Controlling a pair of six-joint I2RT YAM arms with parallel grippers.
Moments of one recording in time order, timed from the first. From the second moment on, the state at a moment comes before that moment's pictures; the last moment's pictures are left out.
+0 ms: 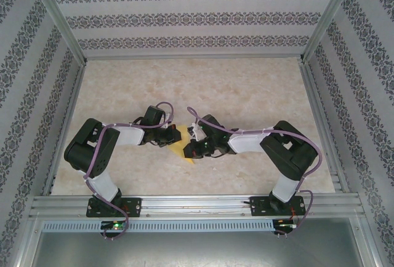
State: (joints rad) left arm -0.40 1.72 0.71 0.05 0.55 -0.72; right arm 0.79 1.74 0.77 0.09 -0.67 0.77
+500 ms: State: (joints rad) left arm -0.40 1.72 0.71 0.05 0.55 -0.72; right arm 0.79 1.76 0.73 0.10 -0.66 0.76
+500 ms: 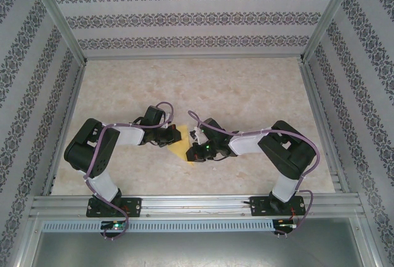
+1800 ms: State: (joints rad) left arm -0.40 1.72 0.71 0.05 0.55 -0.71; right arm 0.79 1.76 0.73 0.04 -0.62 0.75
